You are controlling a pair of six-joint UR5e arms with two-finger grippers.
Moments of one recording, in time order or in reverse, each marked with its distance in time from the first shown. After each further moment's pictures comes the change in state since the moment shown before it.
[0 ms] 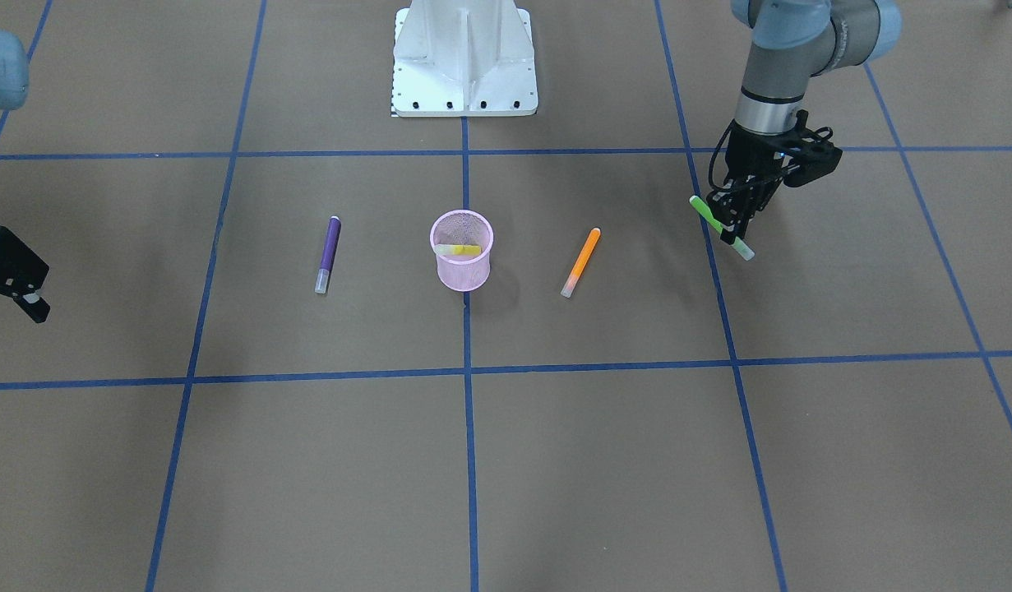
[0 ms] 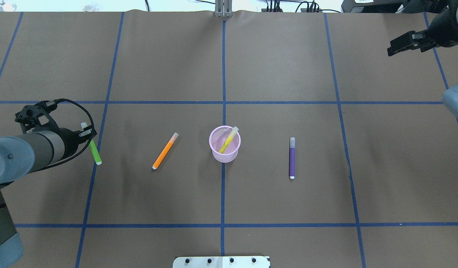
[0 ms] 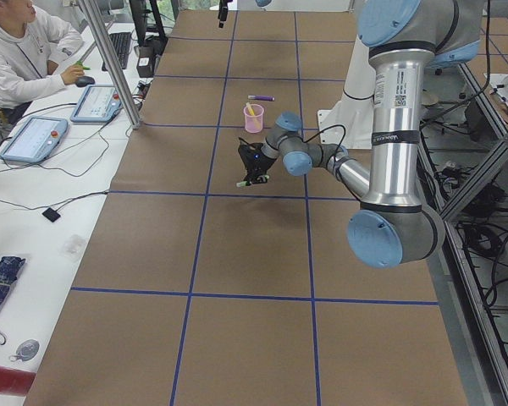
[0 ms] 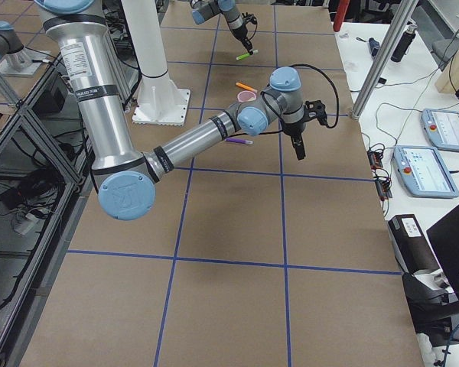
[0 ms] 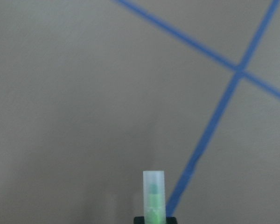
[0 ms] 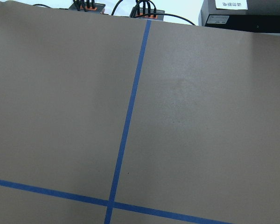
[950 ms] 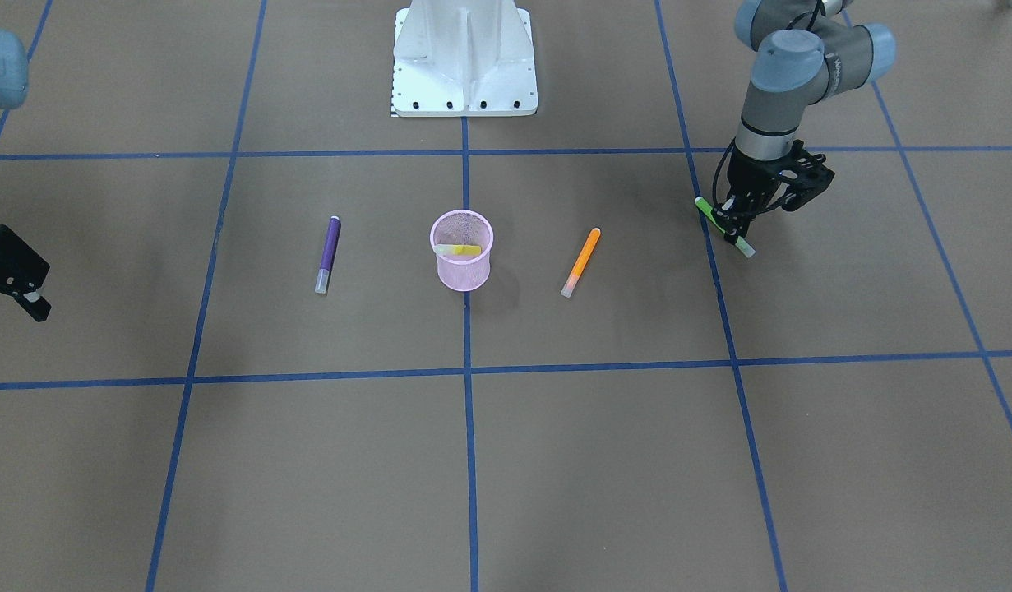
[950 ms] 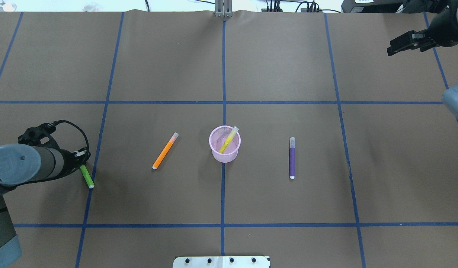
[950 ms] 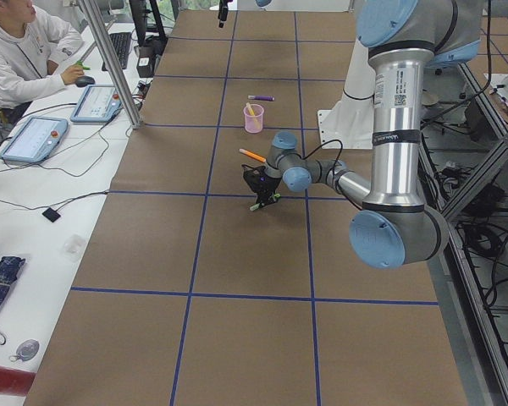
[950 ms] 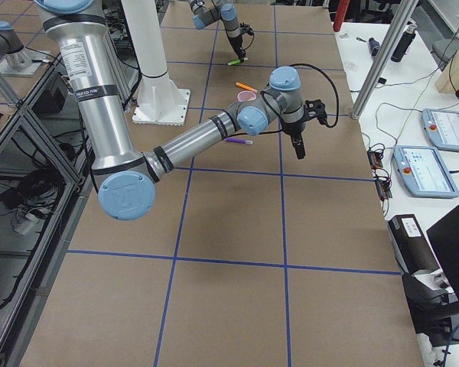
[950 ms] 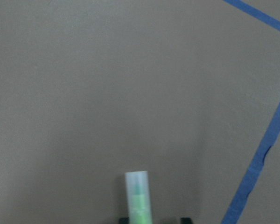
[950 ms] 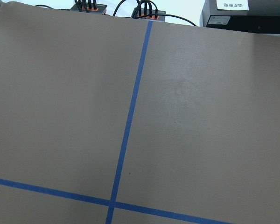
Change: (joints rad) left arm 0.020 0.070 0.124 0.000 -0.230 -0.199; right arm 0.000 0.002 0.002 0.001 0.007 -0.002
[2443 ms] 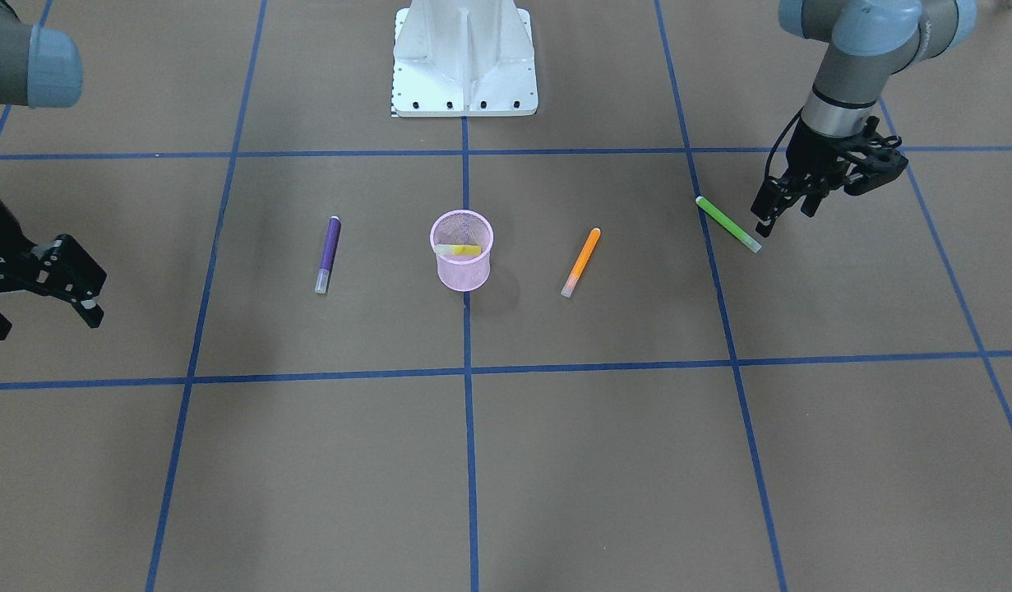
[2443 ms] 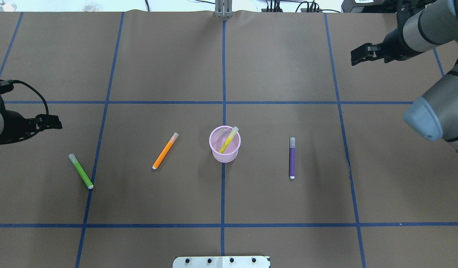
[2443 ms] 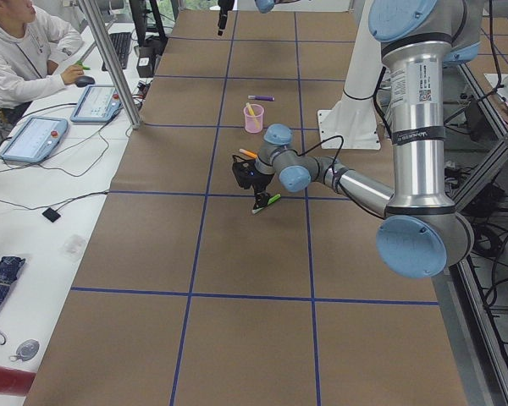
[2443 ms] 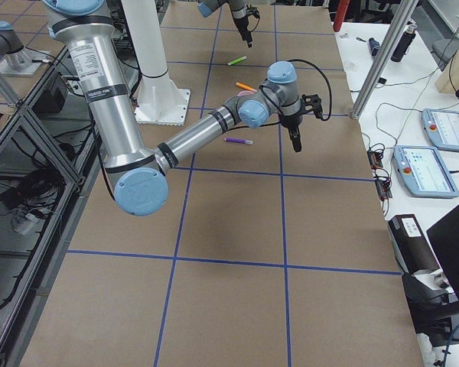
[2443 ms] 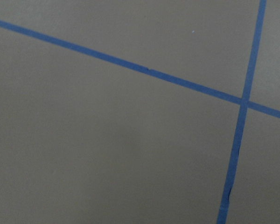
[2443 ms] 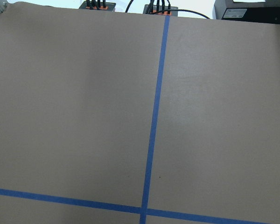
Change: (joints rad) left arm -0.141 0.082 -0.105 -0.027 -0.106 0.169; right arm -0.055 0.034 0.002 -0.013 -0.048 0.094
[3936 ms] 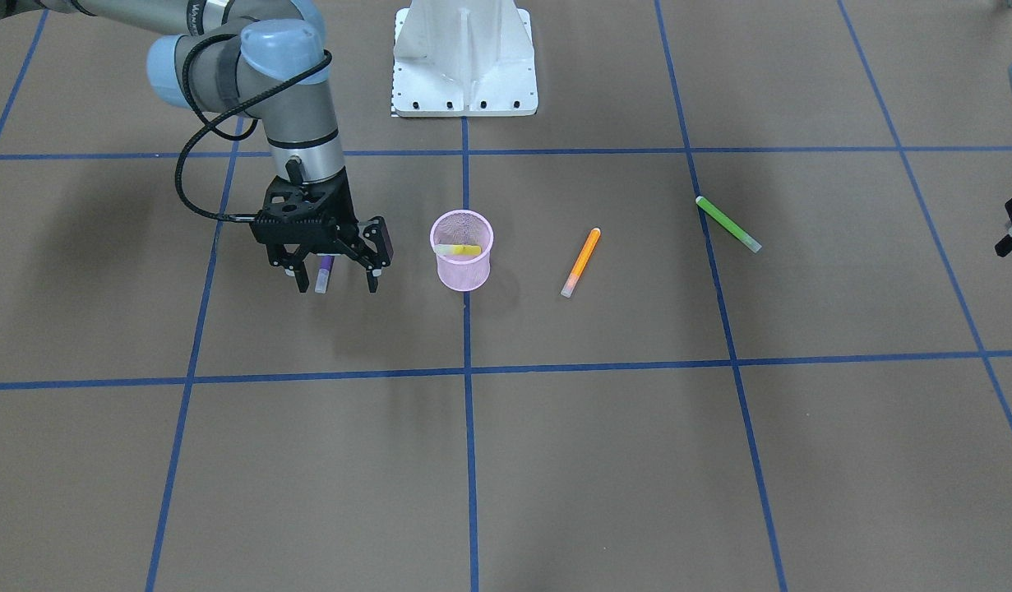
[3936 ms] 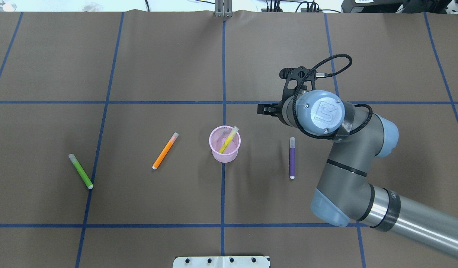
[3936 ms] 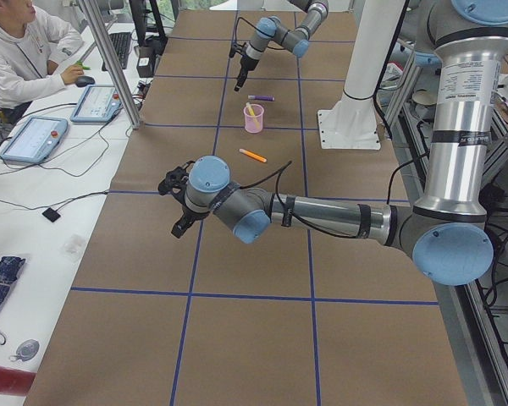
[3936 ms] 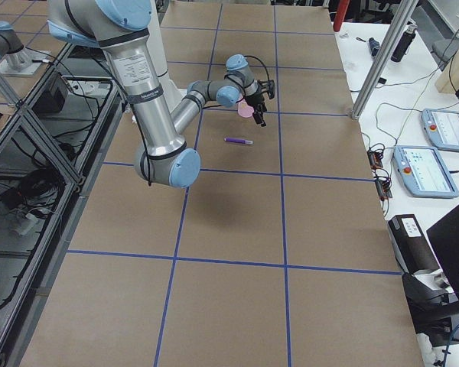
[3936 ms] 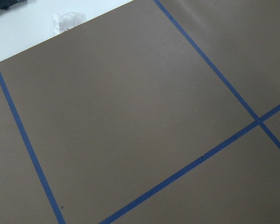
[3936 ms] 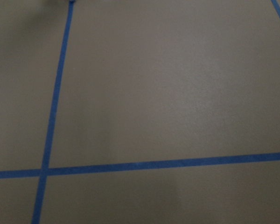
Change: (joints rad) left arm -0.774 -0.157 0.368 -0.208 -0.660 1.456; right arm -0.566 0.167 -0.035 0.000 -0.537 0.577
